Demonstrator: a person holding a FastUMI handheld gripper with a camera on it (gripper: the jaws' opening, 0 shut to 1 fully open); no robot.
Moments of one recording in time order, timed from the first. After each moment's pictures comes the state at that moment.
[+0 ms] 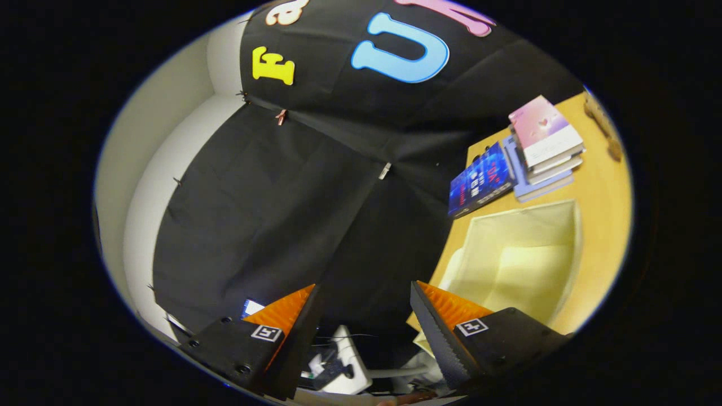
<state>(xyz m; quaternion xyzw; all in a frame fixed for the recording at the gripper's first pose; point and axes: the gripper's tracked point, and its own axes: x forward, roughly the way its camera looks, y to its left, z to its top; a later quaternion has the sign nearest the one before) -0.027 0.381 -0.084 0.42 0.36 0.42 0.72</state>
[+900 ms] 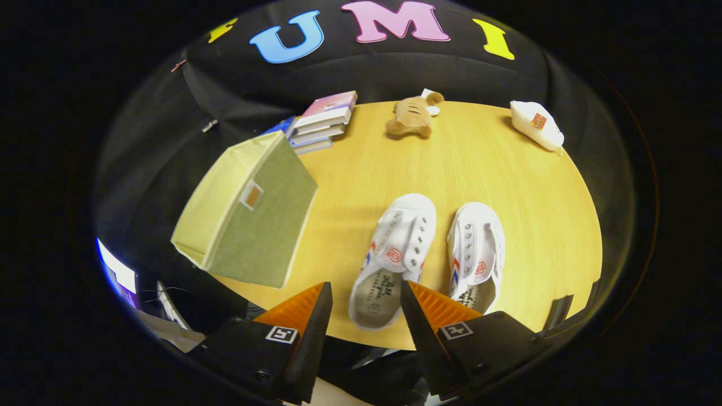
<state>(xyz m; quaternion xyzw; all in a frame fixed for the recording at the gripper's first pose) -0.133 0.126 -0.336 0.11 0.51 0.11 0.84</state>
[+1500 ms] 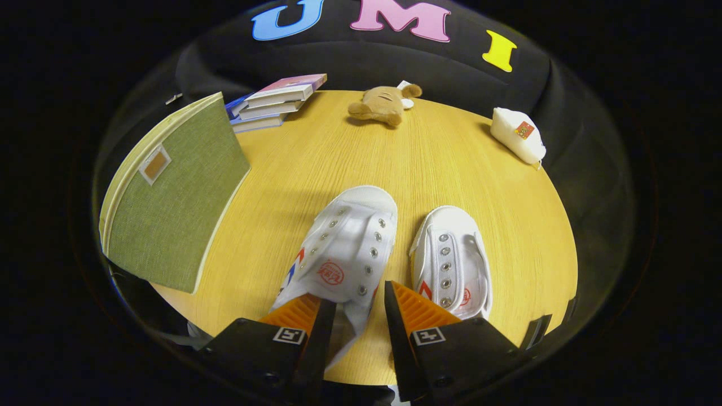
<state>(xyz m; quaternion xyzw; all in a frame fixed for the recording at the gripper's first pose) -0.092 0.105 -0.424 0.02 0.50 0.04 0.87</state>
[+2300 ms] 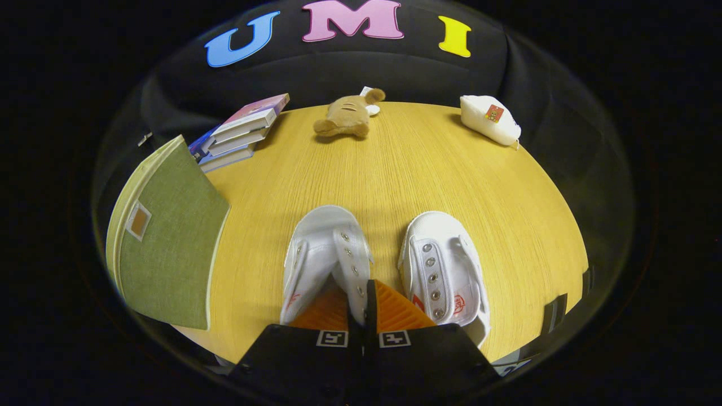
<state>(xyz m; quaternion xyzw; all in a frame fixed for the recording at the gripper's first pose) -0.075 0.100 -0.405 0.11 0.48 -0.03 0.87</state>
